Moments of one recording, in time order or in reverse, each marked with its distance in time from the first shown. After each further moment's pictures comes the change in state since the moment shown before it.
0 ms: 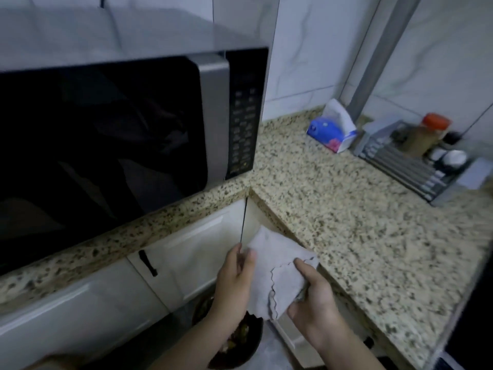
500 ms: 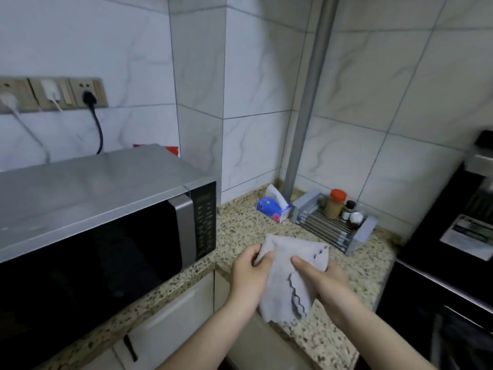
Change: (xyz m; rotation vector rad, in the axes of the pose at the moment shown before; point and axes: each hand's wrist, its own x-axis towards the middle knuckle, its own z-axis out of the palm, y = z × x) left_hand -0.075 0.227 0.033 -0.051 -0.147 0.263; right_hand -0.159 -0.142 0.060 -0.545 0.292 -0.645
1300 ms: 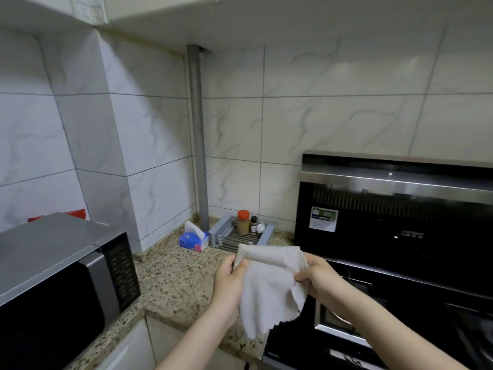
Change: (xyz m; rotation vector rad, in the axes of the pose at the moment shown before) left_hand -0.124 0.080 0.103 -0.124 -0.331 0.005; right_hand -0.147 -0.067 -0.178 0.006 0.050 -0.028
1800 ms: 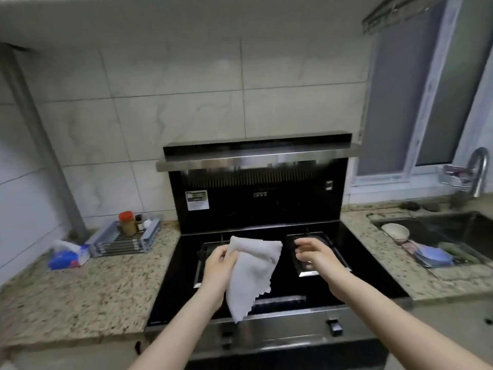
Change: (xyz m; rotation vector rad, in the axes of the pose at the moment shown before) left_hand -0.199 -0.014 0.225 0.163 -0.451 0.004; right_hand -0.278 0.053 -0.236 -0.066 0.595 -0.030
